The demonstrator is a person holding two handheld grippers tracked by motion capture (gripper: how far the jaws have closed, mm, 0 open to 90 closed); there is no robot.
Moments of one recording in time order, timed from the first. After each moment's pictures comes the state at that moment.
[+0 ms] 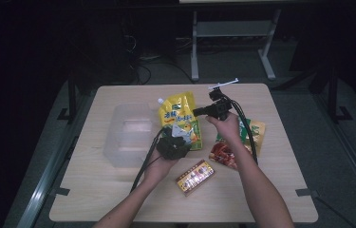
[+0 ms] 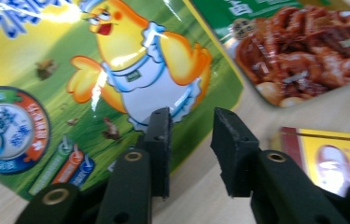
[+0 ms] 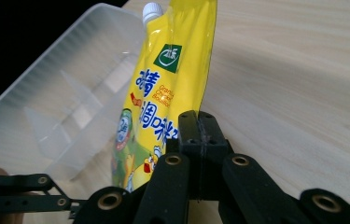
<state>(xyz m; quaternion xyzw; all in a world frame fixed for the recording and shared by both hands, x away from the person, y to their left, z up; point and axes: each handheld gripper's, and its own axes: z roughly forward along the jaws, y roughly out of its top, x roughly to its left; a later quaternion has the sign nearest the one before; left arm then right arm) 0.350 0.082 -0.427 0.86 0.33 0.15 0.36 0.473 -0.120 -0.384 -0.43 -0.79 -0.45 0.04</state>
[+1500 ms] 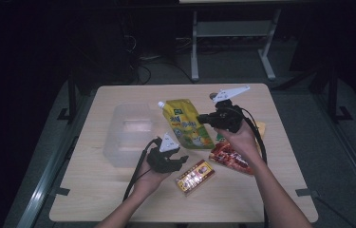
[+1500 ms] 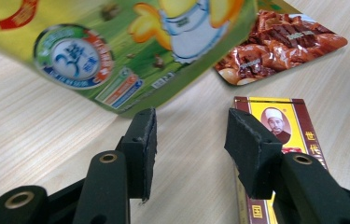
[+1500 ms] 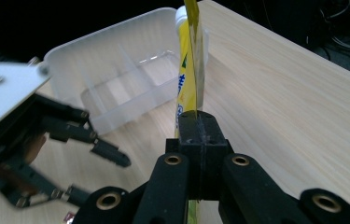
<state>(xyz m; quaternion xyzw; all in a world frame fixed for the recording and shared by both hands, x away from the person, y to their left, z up) 0.311 0.105 -0.422 0.85 0.31 0.15 0.40 0.386 -0.130 -0.332 -0.28 -0.83 -0.47 -0.08</state>
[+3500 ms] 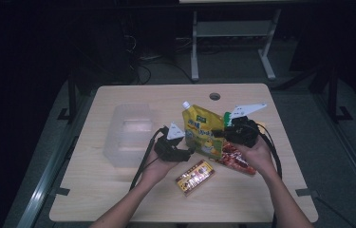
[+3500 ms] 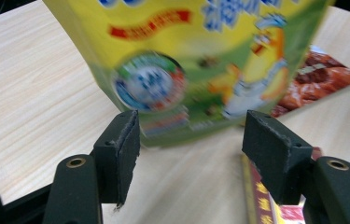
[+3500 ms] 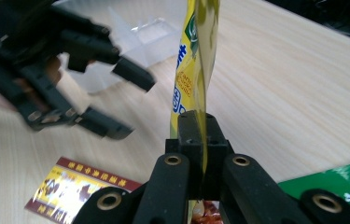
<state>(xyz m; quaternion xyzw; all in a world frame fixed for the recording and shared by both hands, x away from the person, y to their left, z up) 0.335 0.086 -0.410 0.84 0.31 0.15 0.42 0.360 -0.170 -0.363 -0.30 -0.84 -0.45 -0.09</state>
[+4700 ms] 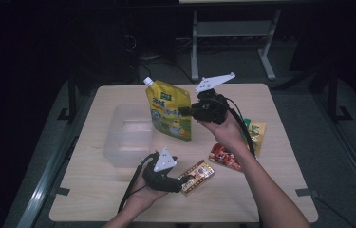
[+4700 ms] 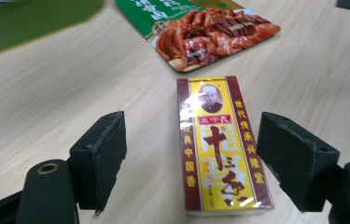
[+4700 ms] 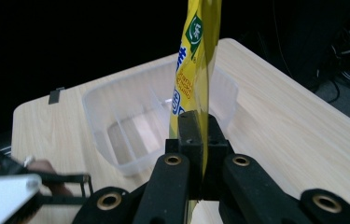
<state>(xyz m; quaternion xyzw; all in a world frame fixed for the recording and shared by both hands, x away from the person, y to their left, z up) 0.262 0.113 -0.418 0.86 0.25 0.14 0.42 0.377 -0.080 -0.281 -0.24 -0.84 -0.49 -0.09</state>
